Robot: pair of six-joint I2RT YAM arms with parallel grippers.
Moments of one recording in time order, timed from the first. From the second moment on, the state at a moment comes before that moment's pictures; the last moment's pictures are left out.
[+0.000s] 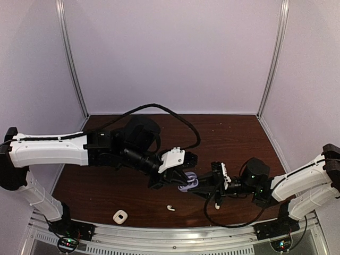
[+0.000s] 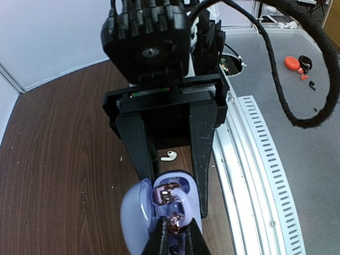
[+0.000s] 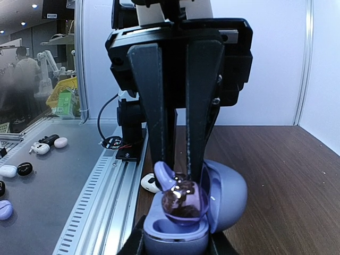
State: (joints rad) left arm -1.19 1.50 1.24 -0.38 0.38 0.42; right arm 1.04 1.33 0.30 1.08 -0.50 0.01
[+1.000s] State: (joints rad) left arm -1.21 1.55 1.30 -0.45 0.37 0.43; right arm 1.05 1.33 0.31 1.05 -0.50 0.01
